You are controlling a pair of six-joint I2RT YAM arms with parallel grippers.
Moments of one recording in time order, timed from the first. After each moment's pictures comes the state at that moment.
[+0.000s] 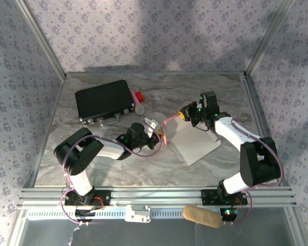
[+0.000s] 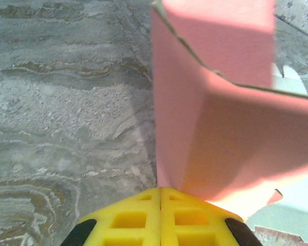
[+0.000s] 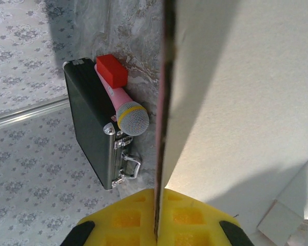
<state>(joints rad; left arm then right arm) -0.82 1.74 0.61 0.70 0.18 -0.23 0.27 1.49 0.91 -0.12 -0.49 1.29</state>
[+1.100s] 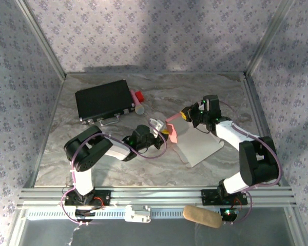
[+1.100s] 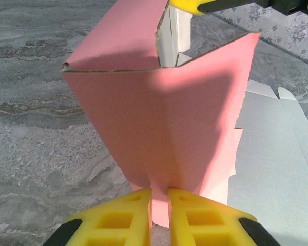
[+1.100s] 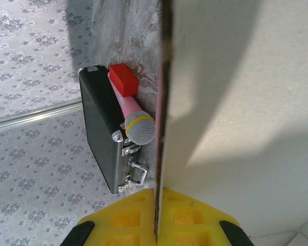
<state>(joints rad) -0.87 1.84 0.66 0.86 0.12 -0.23 0.23 1.49 0.80 0.08 -0.51 1.29</state>
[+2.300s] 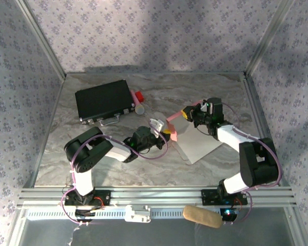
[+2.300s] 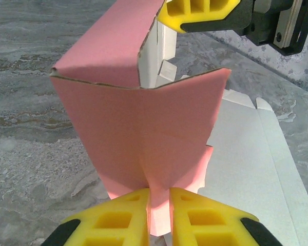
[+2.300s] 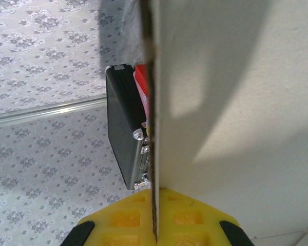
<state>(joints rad) -0.91 1.84 0.66 0.91 0.09 -0.28 0.20 1.47 0.71 0.29 -0.57 1.32</state>
